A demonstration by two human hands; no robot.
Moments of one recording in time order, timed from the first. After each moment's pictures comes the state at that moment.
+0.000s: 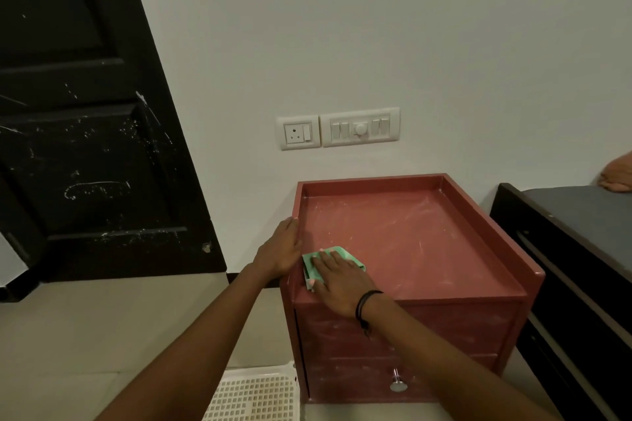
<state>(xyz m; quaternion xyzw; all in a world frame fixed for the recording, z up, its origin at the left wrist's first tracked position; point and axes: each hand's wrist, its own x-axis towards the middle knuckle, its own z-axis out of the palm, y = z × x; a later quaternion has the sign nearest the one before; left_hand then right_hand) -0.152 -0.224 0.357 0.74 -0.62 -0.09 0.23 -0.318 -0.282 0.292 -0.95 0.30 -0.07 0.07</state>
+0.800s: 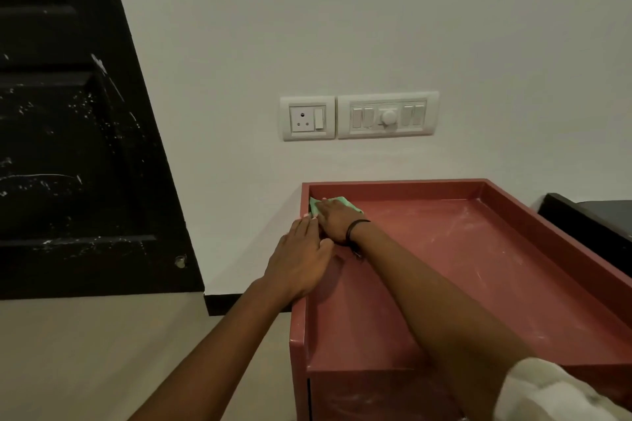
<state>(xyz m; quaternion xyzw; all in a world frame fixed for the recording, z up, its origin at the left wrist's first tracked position) -0.115 -0.309 0.310 0.75 -0.61 -0.07 0.25 -0.169 -0.485 0.305 -0.93 0.36 -0.05 0.07</state>
